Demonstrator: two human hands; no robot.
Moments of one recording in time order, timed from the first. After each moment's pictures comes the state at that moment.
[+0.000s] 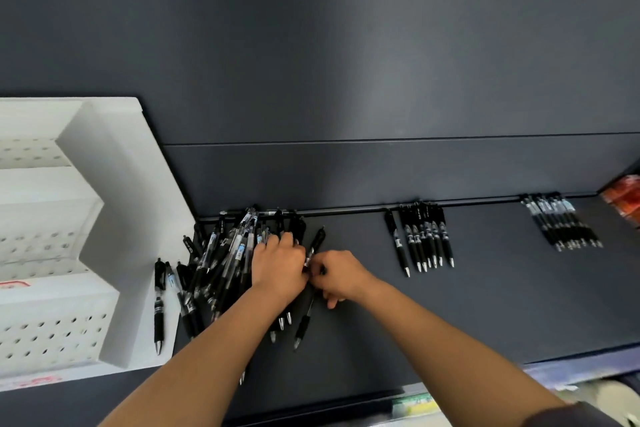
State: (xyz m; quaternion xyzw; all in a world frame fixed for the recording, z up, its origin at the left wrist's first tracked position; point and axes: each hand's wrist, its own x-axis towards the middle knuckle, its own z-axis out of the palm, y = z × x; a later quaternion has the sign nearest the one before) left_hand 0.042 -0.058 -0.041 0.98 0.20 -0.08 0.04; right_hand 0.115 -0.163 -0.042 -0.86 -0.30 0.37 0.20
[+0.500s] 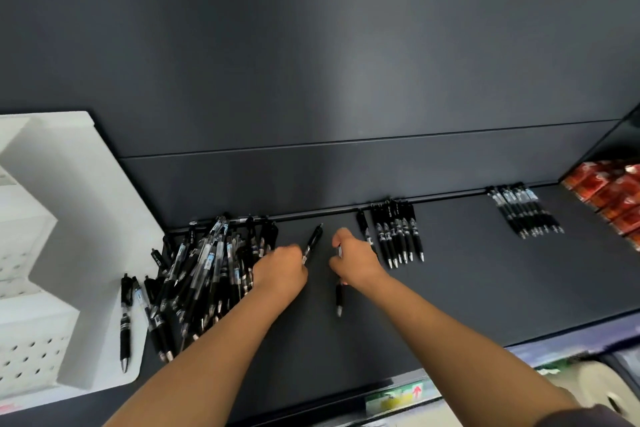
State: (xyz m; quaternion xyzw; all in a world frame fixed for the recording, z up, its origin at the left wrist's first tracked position) left_hand 0.067 -0.095 -0.035 0.96 0.24 -0.11 0.12; right_hand 0.146 -0.210 -0.039 -0.92 -0.20 0.23 0.24
